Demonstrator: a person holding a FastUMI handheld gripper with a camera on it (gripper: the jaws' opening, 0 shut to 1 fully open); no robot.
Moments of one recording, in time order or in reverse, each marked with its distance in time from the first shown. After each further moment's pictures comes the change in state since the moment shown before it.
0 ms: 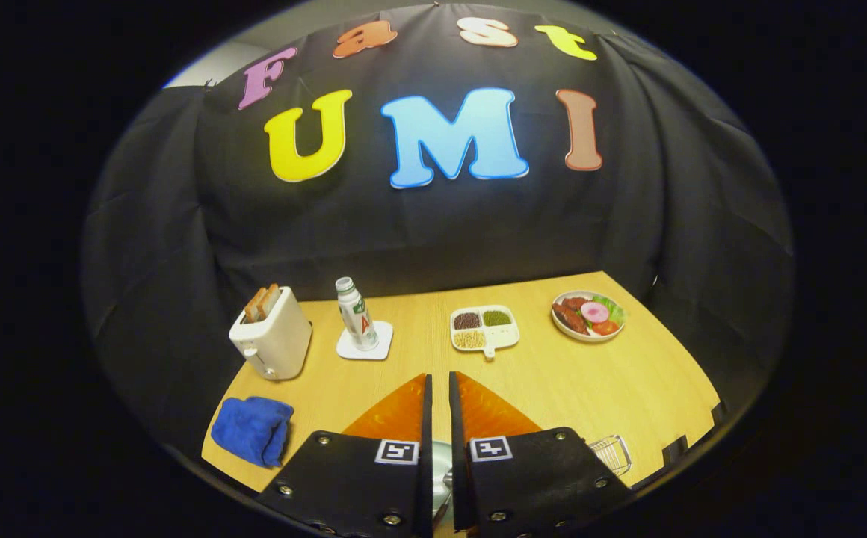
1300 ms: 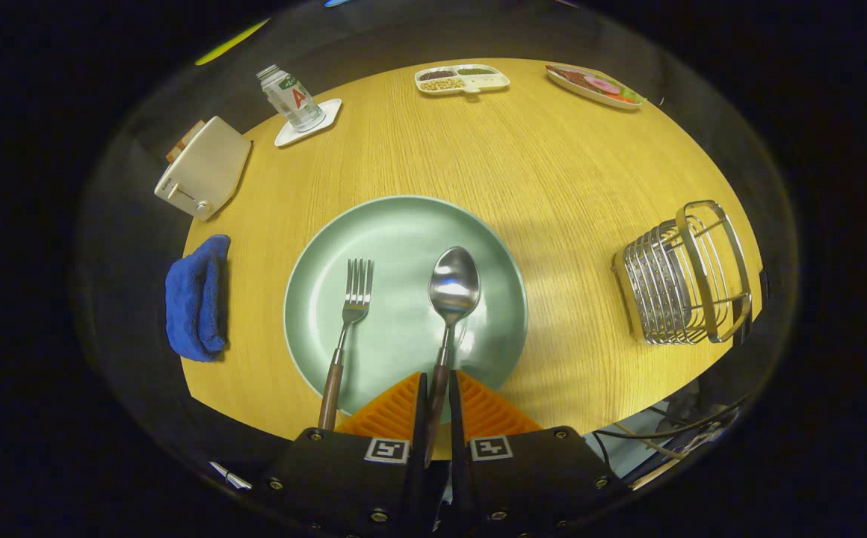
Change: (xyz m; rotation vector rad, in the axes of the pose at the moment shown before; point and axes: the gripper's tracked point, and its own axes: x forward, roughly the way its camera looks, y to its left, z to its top) arm 0.009 -0.005 -0.255 0.177 0.763 -0.041
